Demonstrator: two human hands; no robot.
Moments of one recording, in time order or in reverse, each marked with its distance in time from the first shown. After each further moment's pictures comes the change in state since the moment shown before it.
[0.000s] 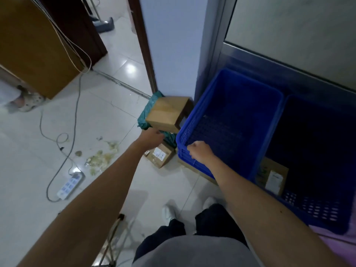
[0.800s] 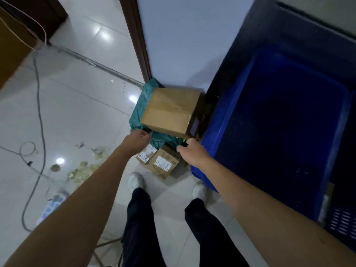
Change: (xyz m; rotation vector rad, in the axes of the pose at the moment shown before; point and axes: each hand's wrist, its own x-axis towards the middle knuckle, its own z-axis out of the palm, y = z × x) left_hand 0.302 -0.093 -0.060 0.046 -0.145 -0.079; right_hand 0.256 -0.115 0.082 -0.038 -0.070 0.175
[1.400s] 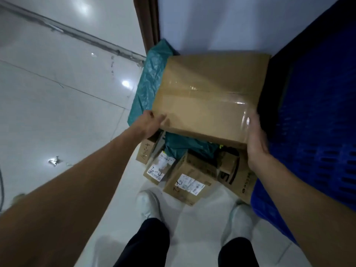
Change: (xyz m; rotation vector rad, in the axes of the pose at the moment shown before) left_hand 0.370 -0.136 0.060 -0.207 -0.154 -0.032; right_hand 0.322 0.068 0.074 0.816 0.575 0.391
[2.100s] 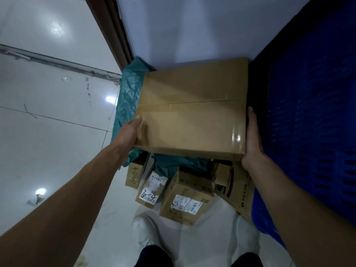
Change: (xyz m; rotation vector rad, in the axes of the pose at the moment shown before) left_hand 0.030 0.027 0.001 -0.397 -0.012 -0.053; right_hand 0.033 -0.025 -0.002 0.303 -0.168 -0.054
